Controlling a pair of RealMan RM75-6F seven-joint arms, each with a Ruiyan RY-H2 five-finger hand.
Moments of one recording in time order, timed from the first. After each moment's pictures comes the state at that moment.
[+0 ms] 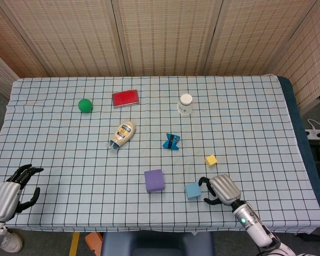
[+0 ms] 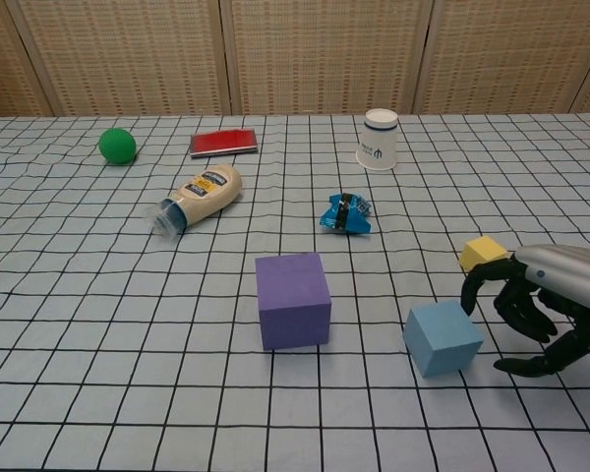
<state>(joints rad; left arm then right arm) -0.12 -1.14 0.00 -1.54 1.63 1.53 -0.21 0.38 -1.48 -0.02 -1.50 -1.53 1.05 -0.03</state>
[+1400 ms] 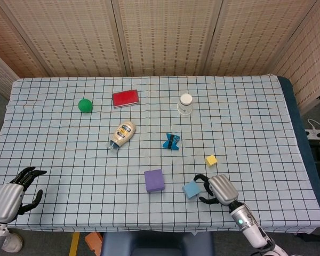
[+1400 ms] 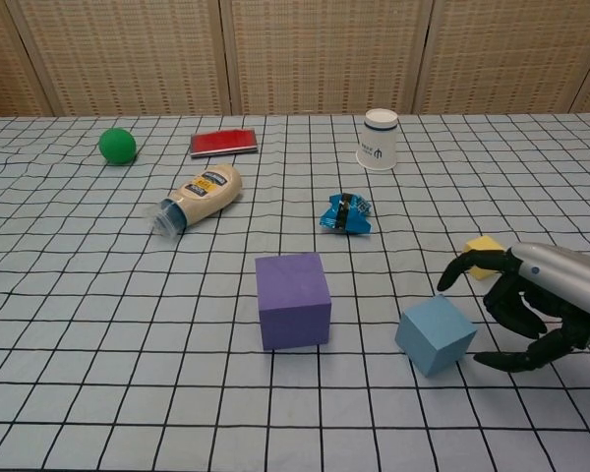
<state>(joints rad) -0.12 -1.13 0.02 -1.55 1.64 1.52 -0.21 0.36 -1.58 -0.04 -1.40 -1.56 1.15 0.10</state>
